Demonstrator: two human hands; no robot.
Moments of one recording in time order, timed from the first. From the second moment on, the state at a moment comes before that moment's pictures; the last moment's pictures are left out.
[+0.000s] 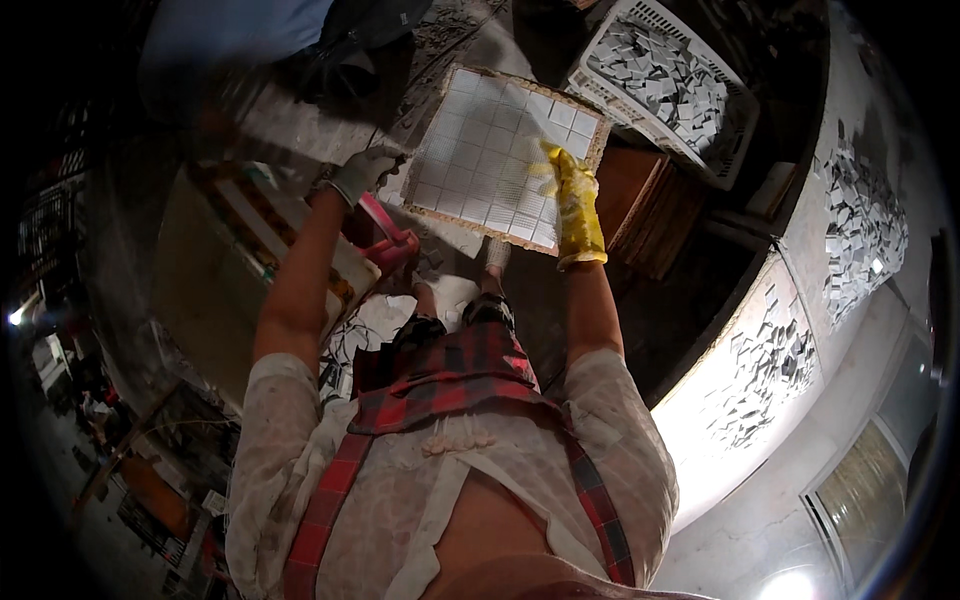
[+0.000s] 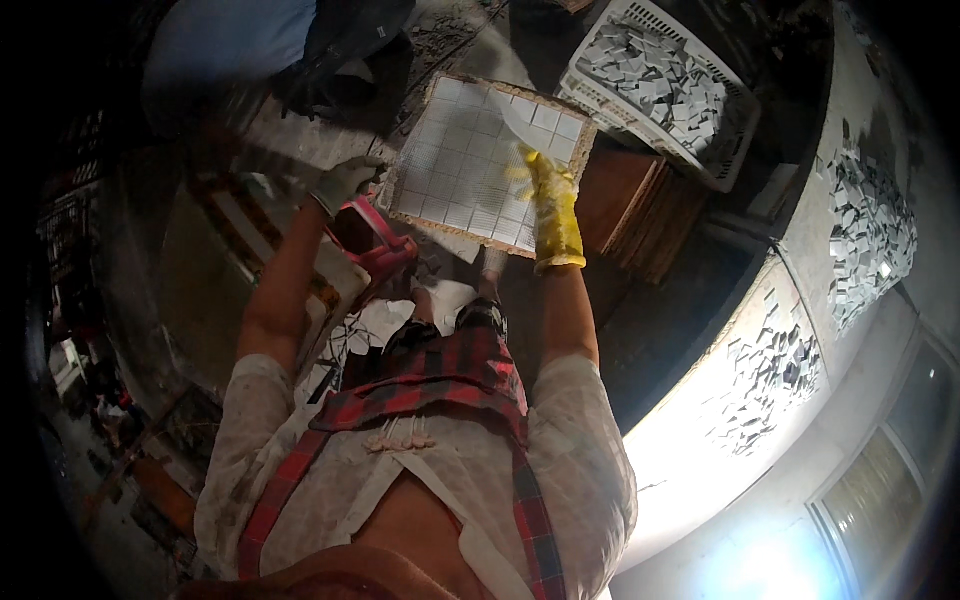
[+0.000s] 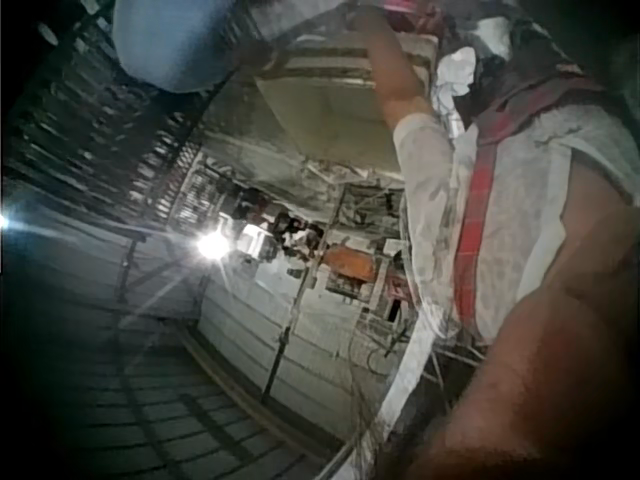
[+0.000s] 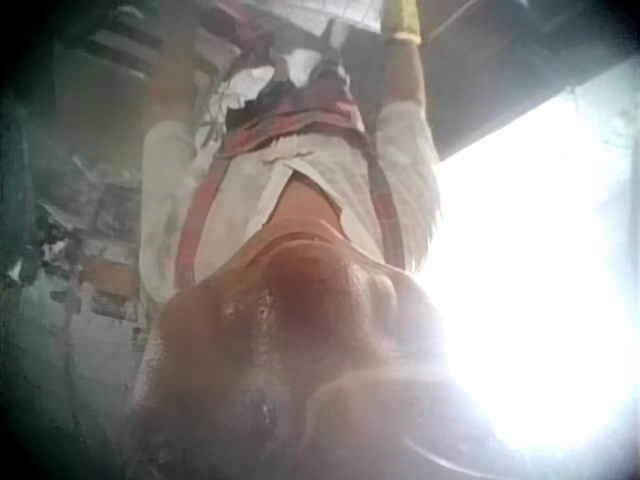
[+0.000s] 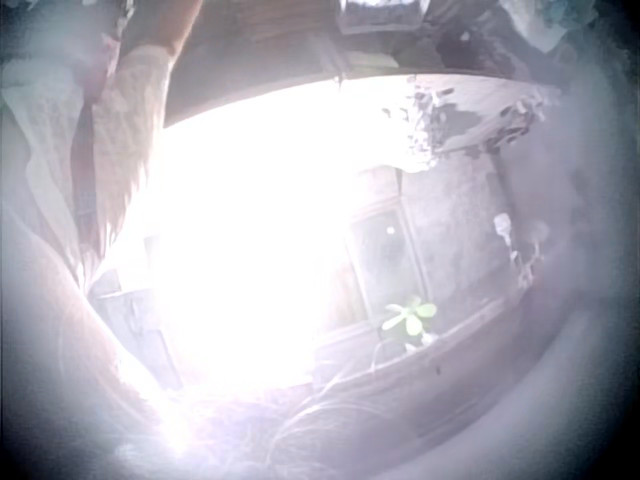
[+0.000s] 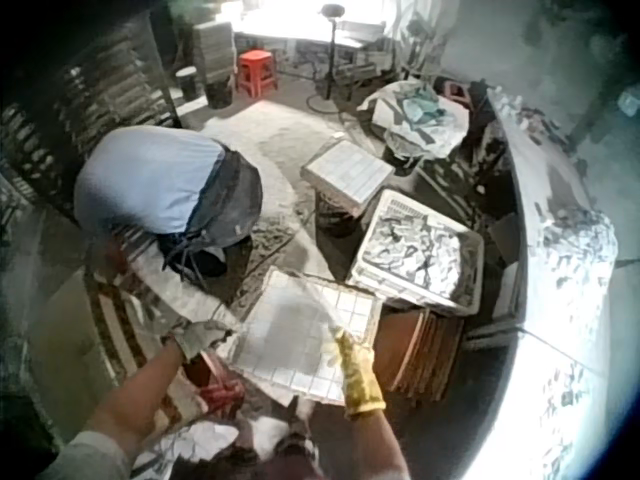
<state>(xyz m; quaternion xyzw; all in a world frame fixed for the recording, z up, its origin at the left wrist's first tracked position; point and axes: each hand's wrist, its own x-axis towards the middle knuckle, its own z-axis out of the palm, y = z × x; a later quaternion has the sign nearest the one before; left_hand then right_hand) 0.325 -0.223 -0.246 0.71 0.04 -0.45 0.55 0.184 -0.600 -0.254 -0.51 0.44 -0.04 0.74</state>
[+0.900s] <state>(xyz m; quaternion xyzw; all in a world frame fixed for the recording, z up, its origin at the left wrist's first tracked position) 0.249 -0.238 -0.218 0.93 -0.12 -0.18 0.30 0.169 -0.610 -0.269 -0.52 0.43 -0.02 0.73</state>
